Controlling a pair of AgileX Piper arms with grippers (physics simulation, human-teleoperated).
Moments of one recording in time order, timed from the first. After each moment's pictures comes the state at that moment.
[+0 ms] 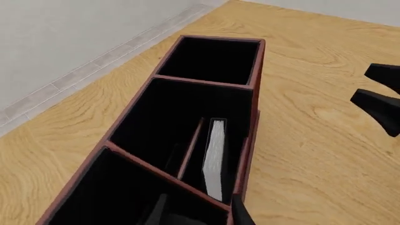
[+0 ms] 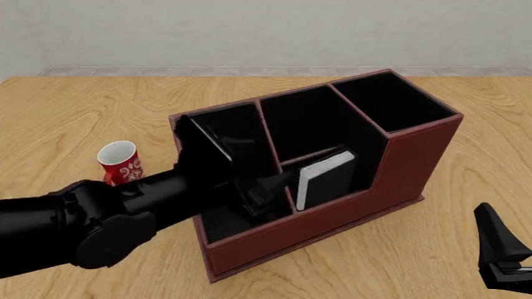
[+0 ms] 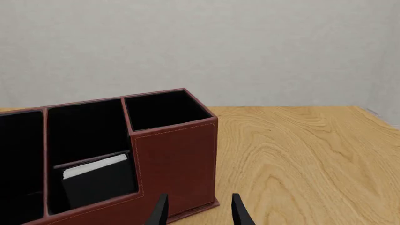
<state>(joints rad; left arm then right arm) -0.84 1.34 -0.66 -0.31 0.11 -0.01 0.01 0.00 -0.01 0.00</state>
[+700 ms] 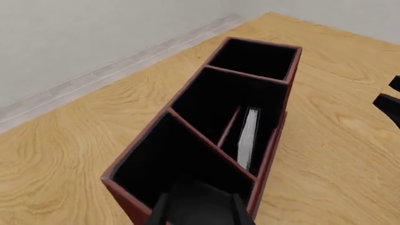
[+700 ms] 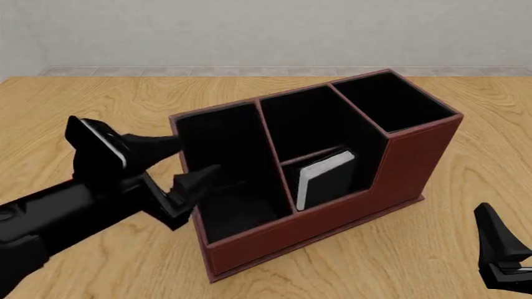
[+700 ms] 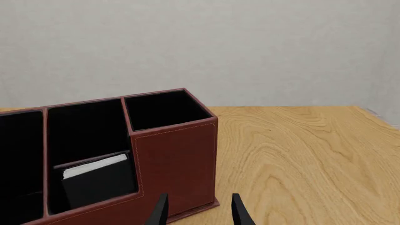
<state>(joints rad) -0.70 0.95 -0.50 -0.14 0.07 -0.01 0.01 0.00 -0.01 0.00</state>
